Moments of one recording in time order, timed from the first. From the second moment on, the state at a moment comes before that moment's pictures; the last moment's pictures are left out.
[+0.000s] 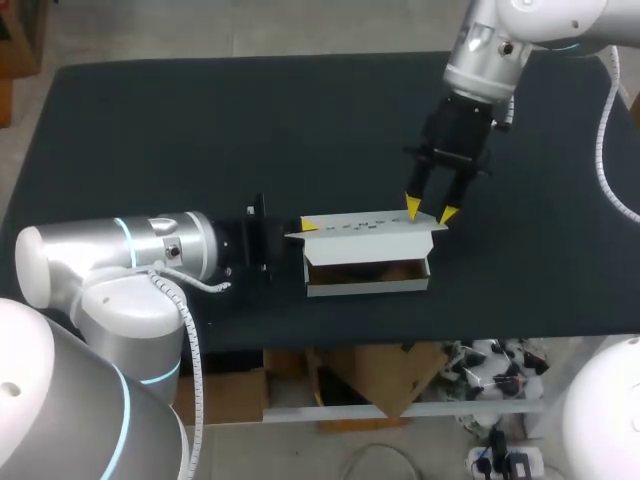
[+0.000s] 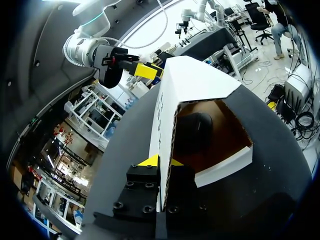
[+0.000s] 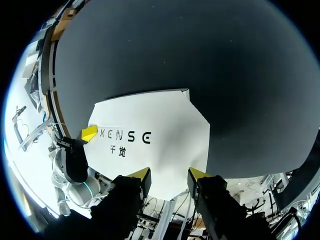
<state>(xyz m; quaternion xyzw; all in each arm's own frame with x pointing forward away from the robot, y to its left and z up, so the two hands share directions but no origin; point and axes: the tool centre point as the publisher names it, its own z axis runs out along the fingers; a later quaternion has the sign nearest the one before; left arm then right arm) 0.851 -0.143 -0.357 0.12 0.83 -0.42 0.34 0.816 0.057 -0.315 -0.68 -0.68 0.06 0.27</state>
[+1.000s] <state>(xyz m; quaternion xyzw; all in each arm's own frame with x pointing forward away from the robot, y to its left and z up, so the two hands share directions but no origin) 0.848 -0.143 -0.362 0.14 0.82 -0.41 0.37 0.810 0.057 -0.327 -0.67 -0.68 0.07 0.28</state>
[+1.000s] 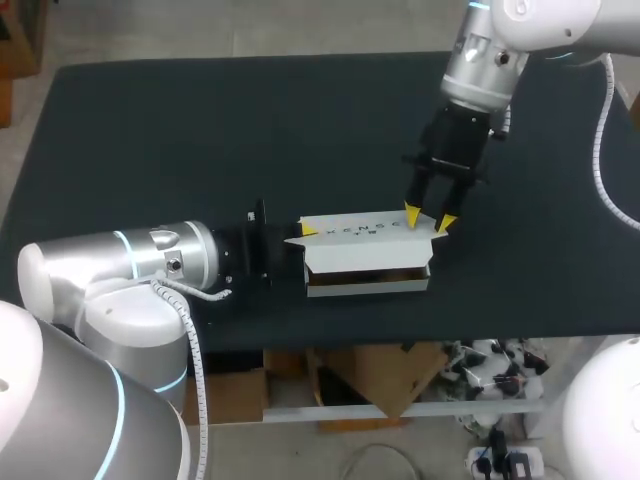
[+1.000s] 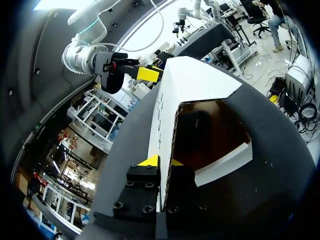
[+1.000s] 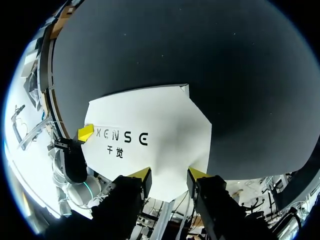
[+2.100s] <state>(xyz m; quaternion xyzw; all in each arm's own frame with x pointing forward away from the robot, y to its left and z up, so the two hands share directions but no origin) 0.845 -0.139 -0.364 0.14 0.81 -0.41 0.39 0.808 0.060 -0.333 -0.67 -0.68 0.07 0.28</state>
